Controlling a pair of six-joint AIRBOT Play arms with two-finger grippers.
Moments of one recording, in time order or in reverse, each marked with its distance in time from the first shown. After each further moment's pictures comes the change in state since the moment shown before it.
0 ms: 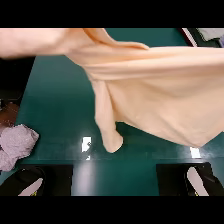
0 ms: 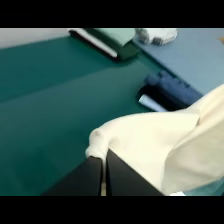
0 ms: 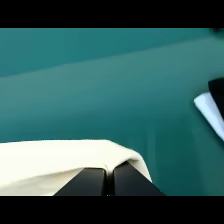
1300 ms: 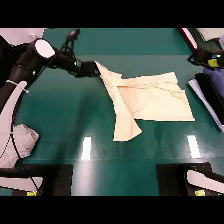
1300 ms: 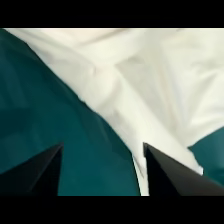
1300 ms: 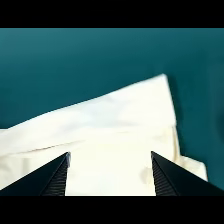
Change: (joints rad) left arm 0.006 -0.652 -0.317 -0.094 0.225 0.116; right arm 0.286 -0.492 -0.424 -0.148 -0.686 -0.156
